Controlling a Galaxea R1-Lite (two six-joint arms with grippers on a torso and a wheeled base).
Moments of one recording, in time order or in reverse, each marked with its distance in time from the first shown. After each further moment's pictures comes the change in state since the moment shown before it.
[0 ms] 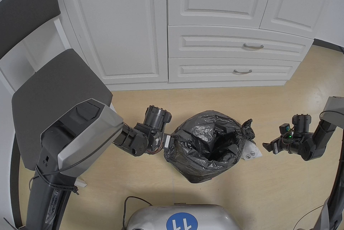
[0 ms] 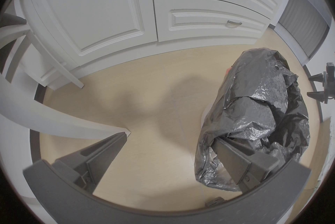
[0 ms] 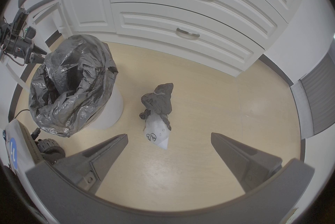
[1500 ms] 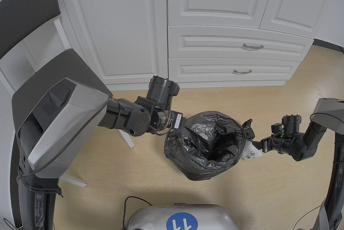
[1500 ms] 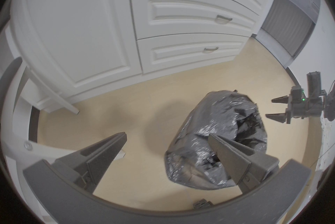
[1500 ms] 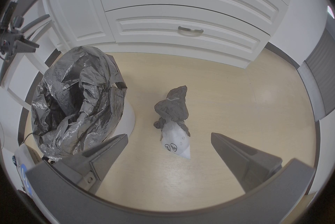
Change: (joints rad) left arm -0.055 -0.175 -0.103 0.157 -0.061 0.063; right arm 0.073 0.077 -0.084 0.000 0.011 0.186
